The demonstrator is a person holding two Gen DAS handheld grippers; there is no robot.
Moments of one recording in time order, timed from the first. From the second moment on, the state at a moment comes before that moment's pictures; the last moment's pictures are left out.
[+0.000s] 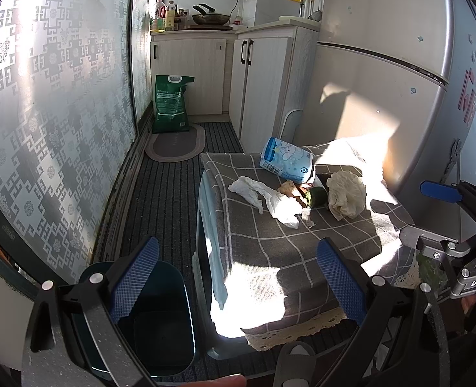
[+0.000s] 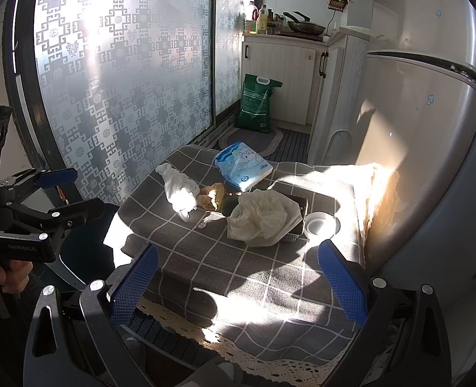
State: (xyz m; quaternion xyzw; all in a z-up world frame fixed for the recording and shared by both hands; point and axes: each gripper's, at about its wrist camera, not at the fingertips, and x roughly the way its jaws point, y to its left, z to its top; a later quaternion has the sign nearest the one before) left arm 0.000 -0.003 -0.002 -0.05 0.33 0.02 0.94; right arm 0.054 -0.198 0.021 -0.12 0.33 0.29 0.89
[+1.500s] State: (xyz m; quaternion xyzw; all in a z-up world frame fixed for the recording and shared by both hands) left arm 0.091 -0.005 -0.036 -0.11 0.34 -0.06 0.93; right arm 0.083 -0.207 0.006 -0.07 0.34 0.36 0.87
